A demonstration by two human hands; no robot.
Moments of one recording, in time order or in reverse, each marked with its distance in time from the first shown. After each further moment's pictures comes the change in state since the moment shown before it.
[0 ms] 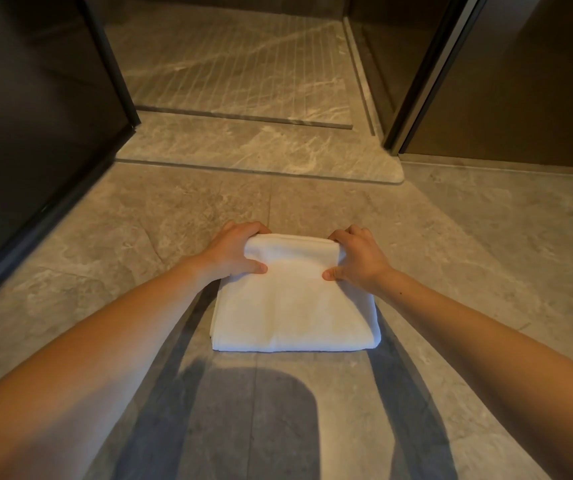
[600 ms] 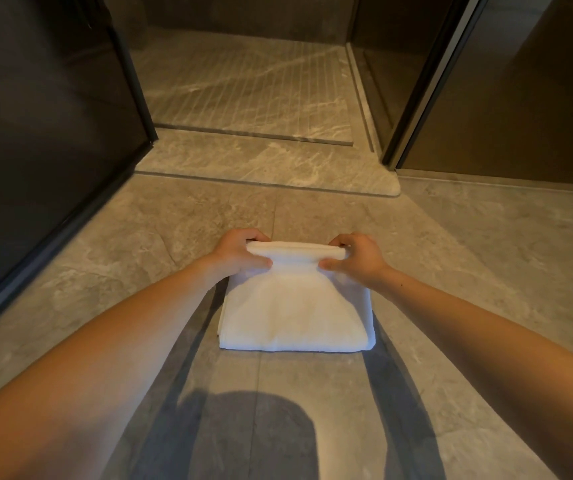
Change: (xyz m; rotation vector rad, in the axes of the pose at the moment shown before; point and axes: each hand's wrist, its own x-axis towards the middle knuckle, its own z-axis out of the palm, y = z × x) left_hand -0.016 0.026 -0.014 -0.306 0.066 -0.176; right_hand -0.009 -0.011 -0.020 0.241 0.041 0.053
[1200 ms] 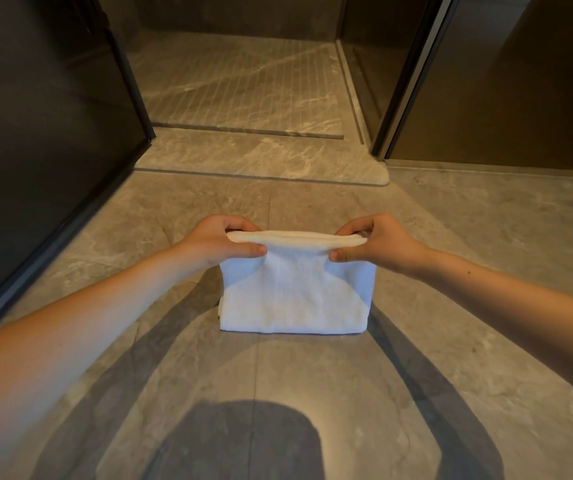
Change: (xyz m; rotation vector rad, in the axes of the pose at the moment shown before) left_hand -0.073 0.049 -0.033 -0.146 -0.037 0.012; right_hand -0.082 -0.041 -0.075 0.329 -0.129 -0.101
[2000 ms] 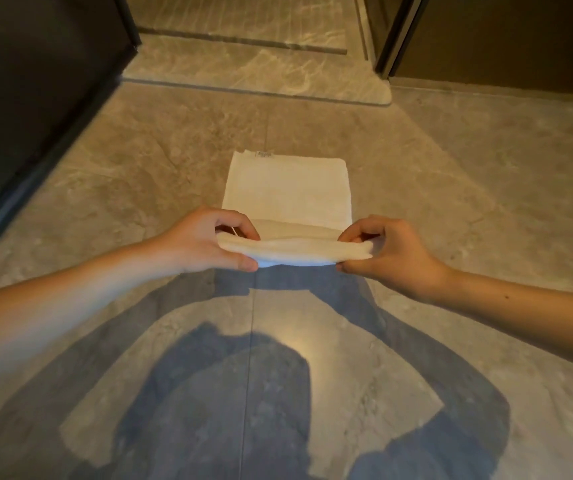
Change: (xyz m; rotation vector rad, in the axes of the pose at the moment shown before) left_hand -0.143 -0.016 0.033 0.073 -0.267 0.097; right_hand -0.151 -0.005 0.062 -0.056 0.034 0.023
